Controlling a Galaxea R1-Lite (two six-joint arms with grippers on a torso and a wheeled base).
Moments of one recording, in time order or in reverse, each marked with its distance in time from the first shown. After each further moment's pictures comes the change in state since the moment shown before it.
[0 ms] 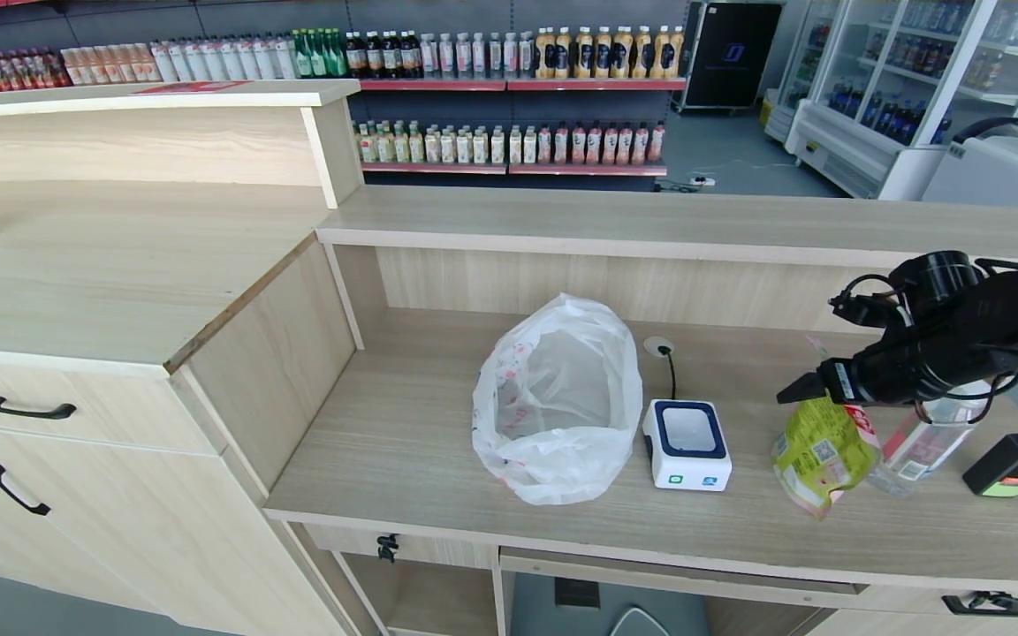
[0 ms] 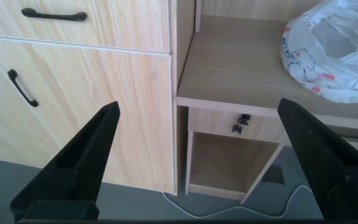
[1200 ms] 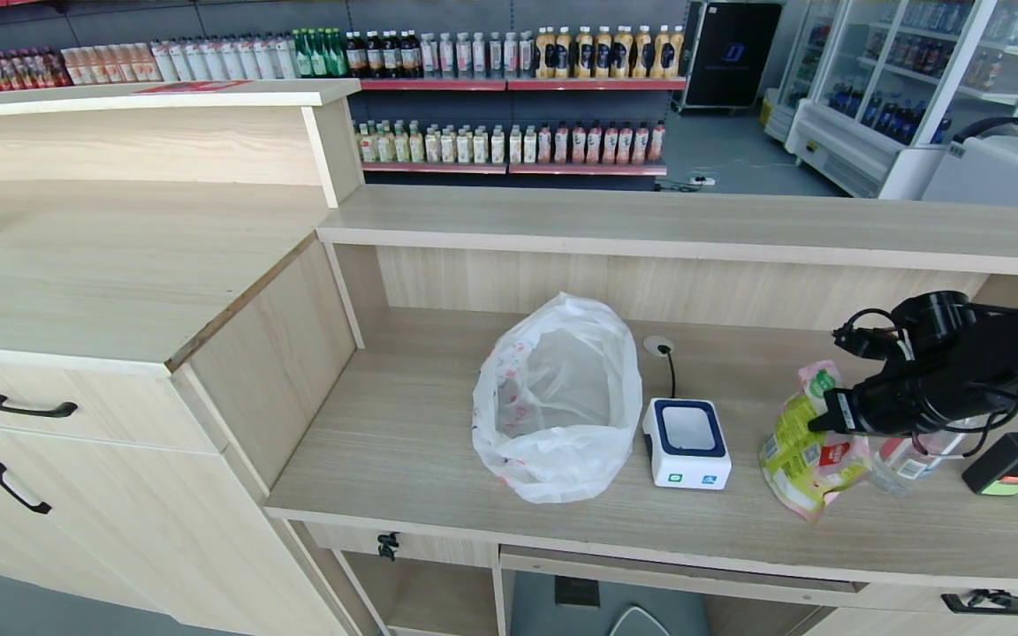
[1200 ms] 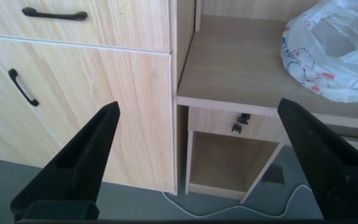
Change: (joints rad) left arm 0.000 0.000 0.000 0.000 0.000 -0.001; right arm -0.049 0.043 0.131 -0.142 0.064 -0.028
